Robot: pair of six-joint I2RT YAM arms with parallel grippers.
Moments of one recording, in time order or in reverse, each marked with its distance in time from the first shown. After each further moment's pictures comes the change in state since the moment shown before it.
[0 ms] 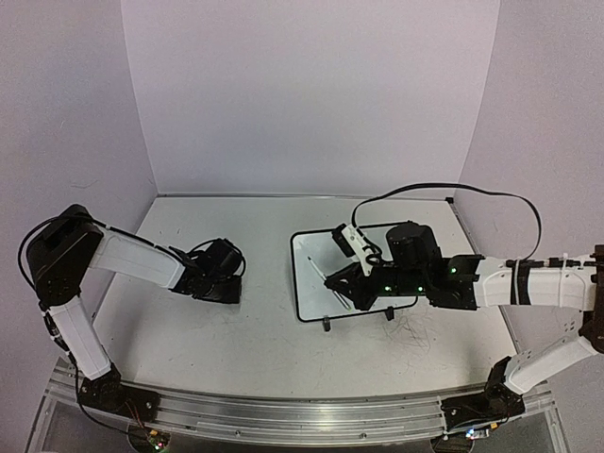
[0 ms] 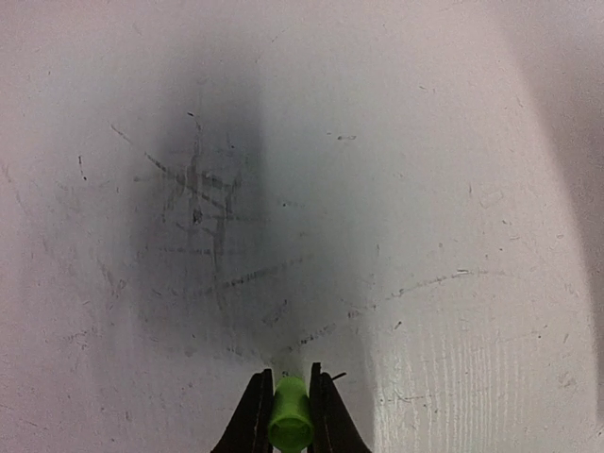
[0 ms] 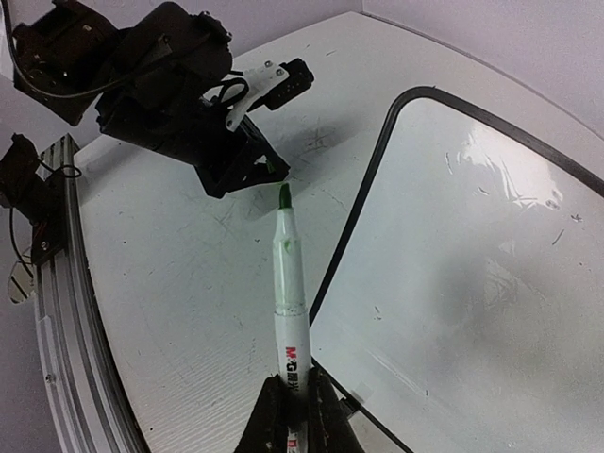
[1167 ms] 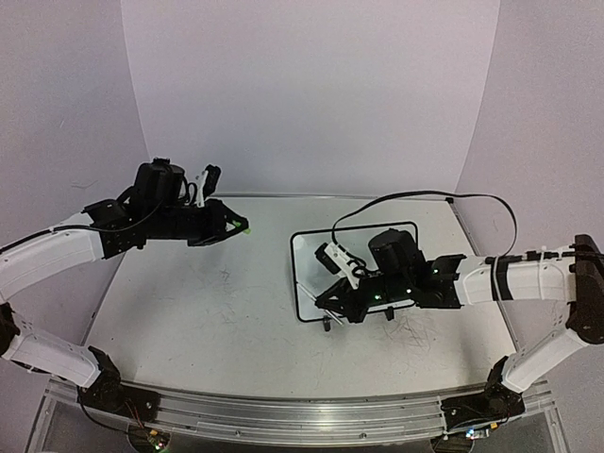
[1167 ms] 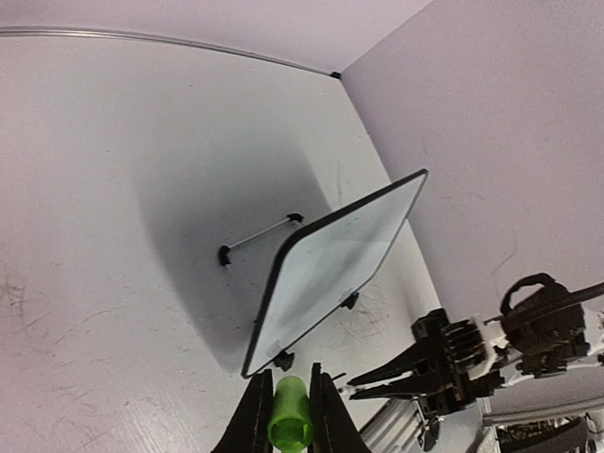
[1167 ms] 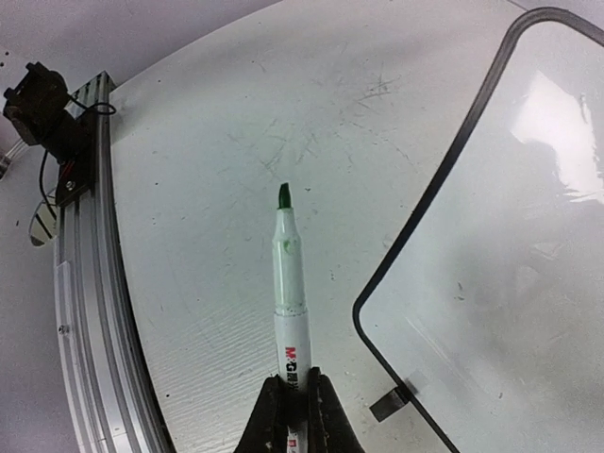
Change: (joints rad) left arm 0.050 -0.507 0.199 -0.149 0.544 -0.094; right arm 0.000 0.115 0.031 -0.037 -0.141 -0.052
